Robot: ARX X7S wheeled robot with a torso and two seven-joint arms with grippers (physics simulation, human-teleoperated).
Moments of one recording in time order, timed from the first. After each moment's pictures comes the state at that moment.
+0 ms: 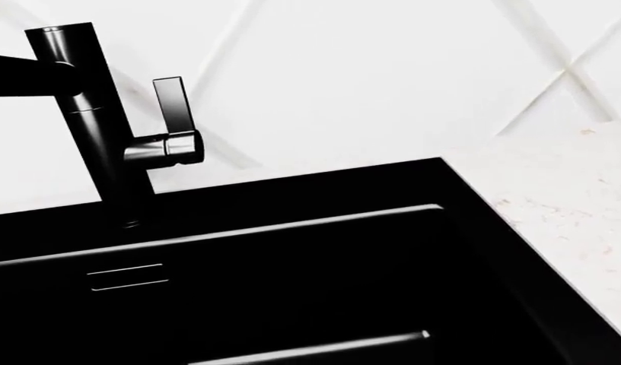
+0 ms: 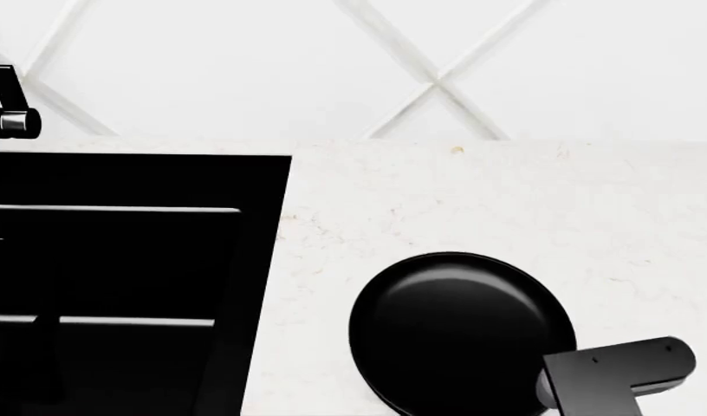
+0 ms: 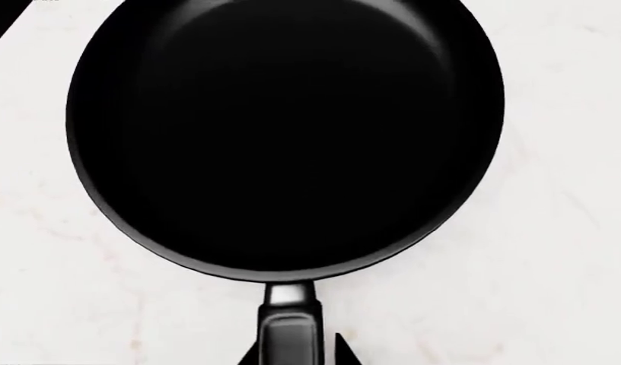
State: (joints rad) left arm -0.30 -0.54 -0.04 0.49 -0.58 -0.88 -0.13; right arm 0.51 0.80 -0.14 -0.38 1.81 1.32 0.92
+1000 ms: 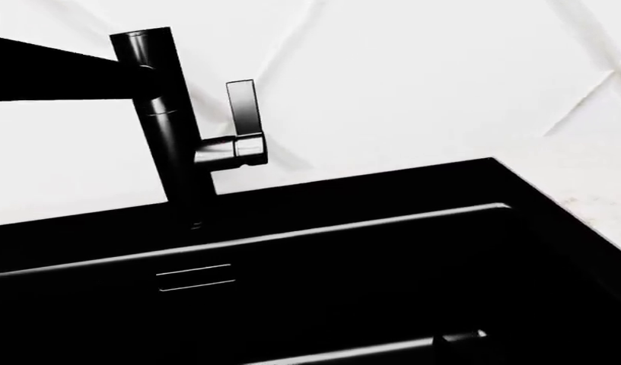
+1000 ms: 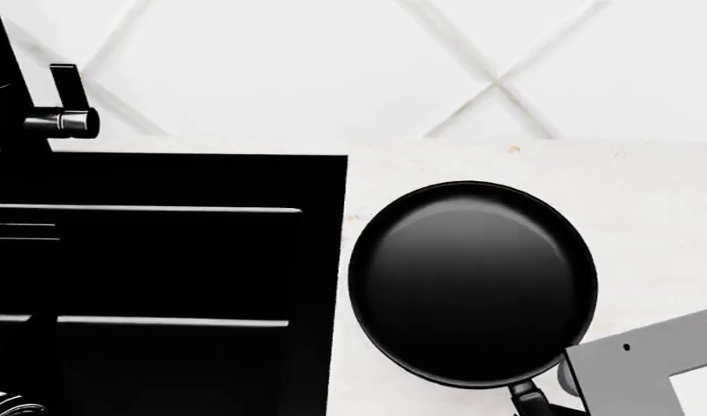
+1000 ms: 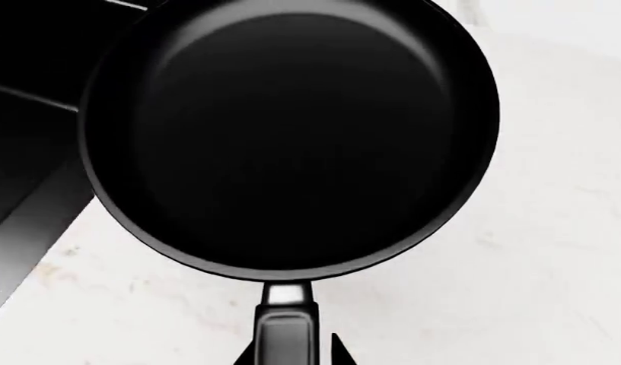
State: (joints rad) left arm -0.32 -0.55 -0.03 0.50 -0.59 -0.90 -0.15; right arm 0.47 0.89 -0.03 -0.60 1.67 1.27 0.78
